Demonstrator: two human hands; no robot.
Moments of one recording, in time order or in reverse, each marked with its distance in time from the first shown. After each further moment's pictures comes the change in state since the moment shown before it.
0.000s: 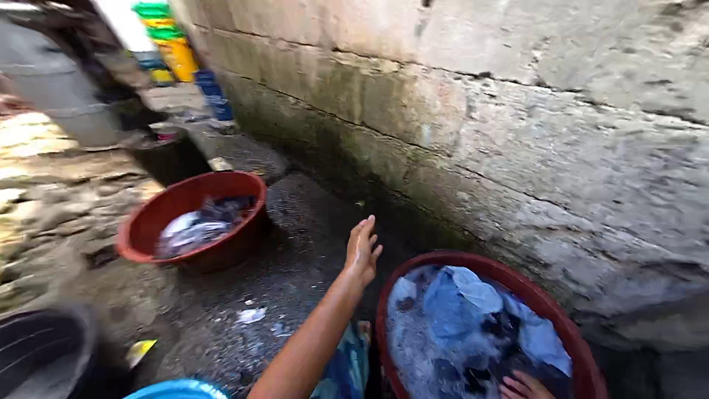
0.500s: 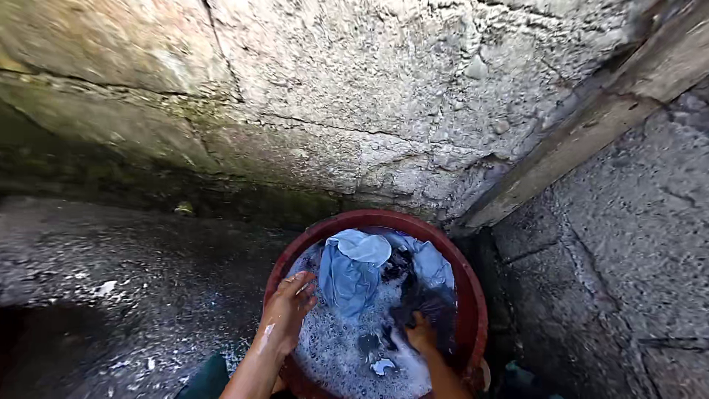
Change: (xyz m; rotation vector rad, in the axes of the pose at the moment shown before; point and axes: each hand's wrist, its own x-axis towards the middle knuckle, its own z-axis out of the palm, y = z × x) left_hand 0.011 -0.161 0.056 0.357 -0.285 -0.436; right_hand 0.097 0.072 0.003 -0.840 0.223 0.174
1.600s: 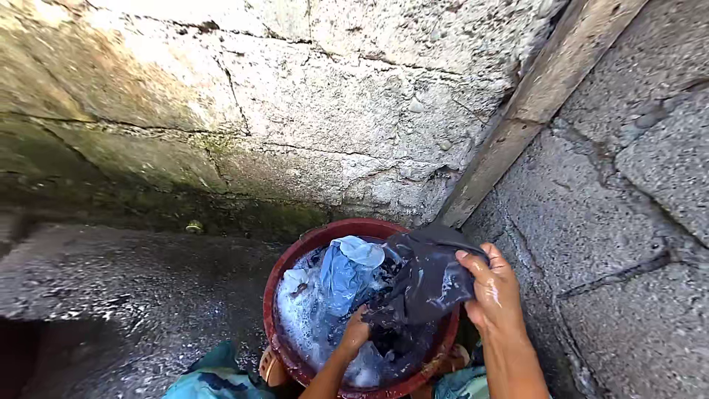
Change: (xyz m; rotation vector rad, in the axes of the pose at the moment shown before) left_hand -0.050 -0.165 0.067 0.512 -0.451 0.149; right_hand -0.248 -0.071 -0.209 1.283 0.486 -0.722
